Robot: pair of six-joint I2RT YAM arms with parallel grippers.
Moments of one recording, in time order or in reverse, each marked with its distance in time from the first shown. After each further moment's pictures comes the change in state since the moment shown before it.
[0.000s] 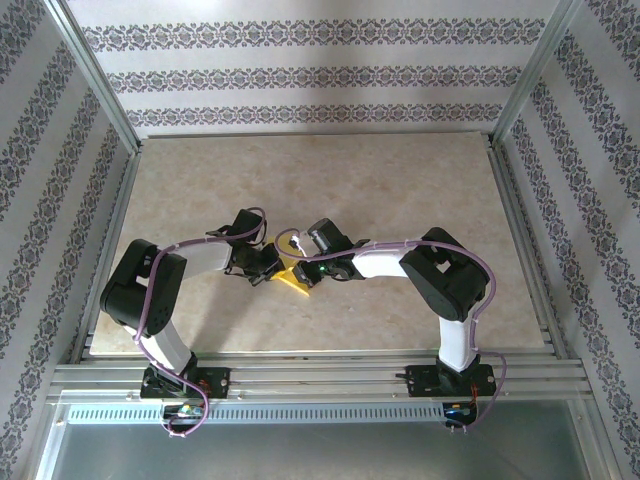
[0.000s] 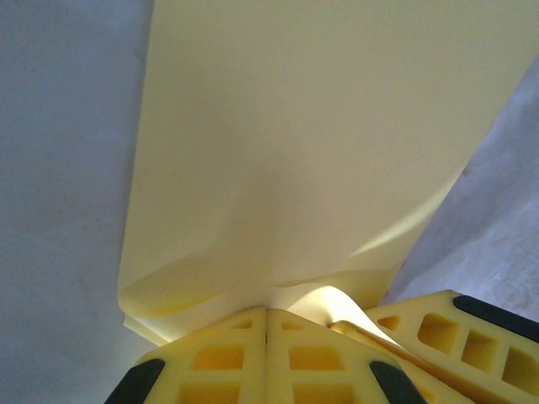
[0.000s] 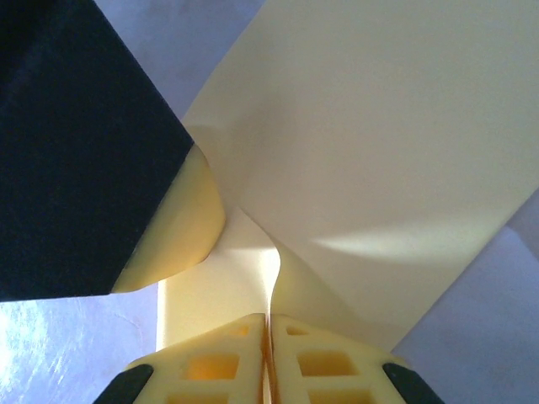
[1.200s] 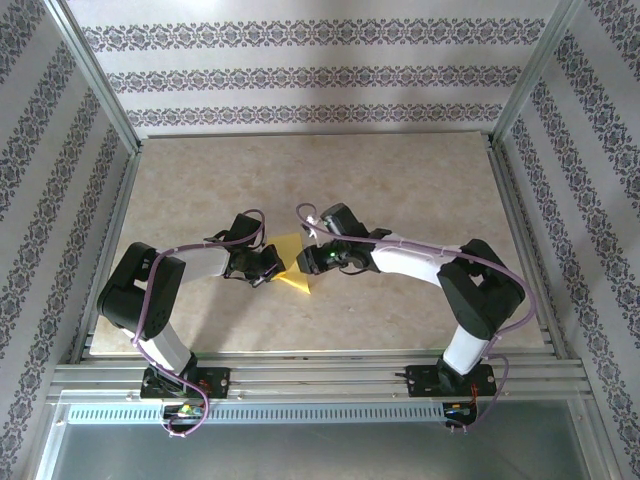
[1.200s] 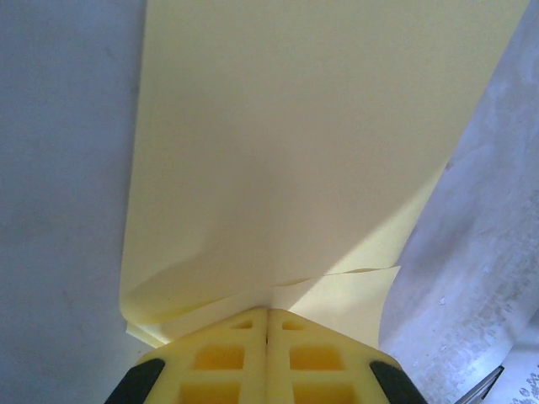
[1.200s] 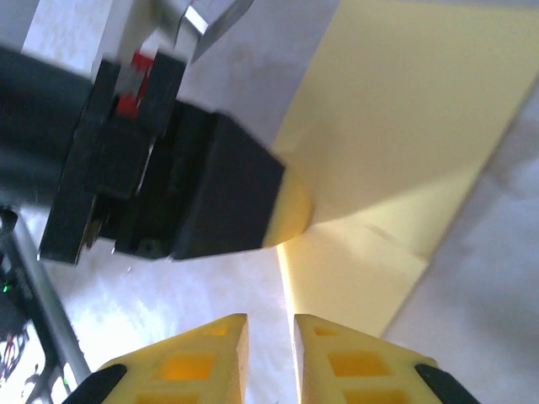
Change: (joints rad) left arm 0.000 -0.021 -0.067 0.112 0.006 0.009; right arm -0.032 -0.197 0.005 -0.171 -0.126 0.244
